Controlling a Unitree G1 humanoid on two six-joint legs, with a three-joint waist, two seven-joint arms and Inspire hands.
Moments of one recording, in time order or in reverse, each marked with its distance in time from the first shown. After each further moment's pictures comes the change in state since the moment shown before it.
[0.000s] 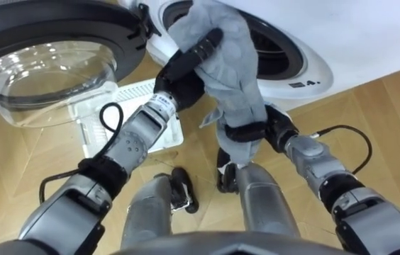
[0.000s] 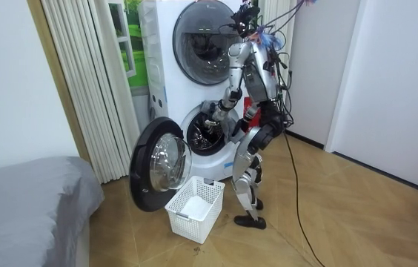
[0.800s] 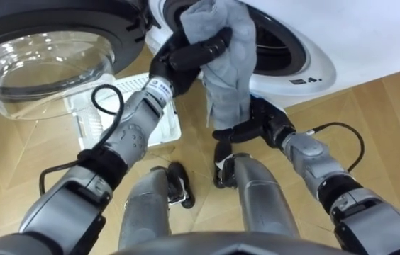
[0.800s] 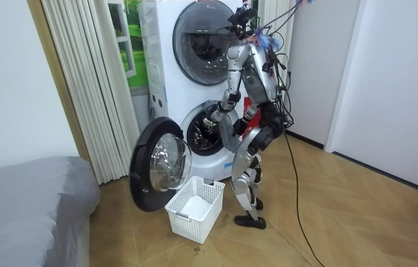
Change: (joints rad) left arm -0.056 0.001 -0.012 -0.008 0.291 -0.084 0.048; right arm -0.014 0.006 0.010 0.006 0.053 -0.072 0.089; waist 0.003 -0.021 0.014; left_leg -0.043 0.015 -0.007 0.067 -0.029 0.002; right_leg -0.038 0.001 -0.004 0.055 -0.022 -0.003
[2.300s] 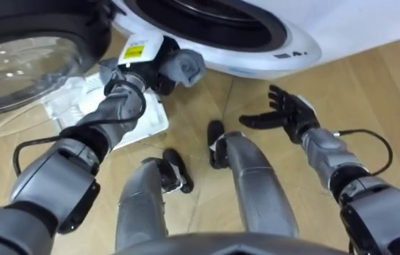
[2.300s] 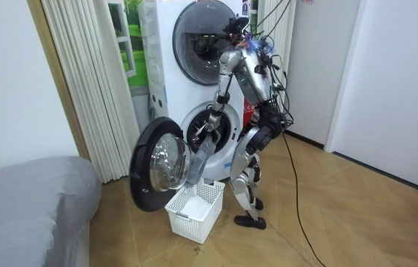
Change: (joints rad) left arm -0.143 0.058 0.012 0.399 1.695 -0.144 0.772; right arm -0.077 -0.033 -0.046 0.116 0.133 -0.017 -0.120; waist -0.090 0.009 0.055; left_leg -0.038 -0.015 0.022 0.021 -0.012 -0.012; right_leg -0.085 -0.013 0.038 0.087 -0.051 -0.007
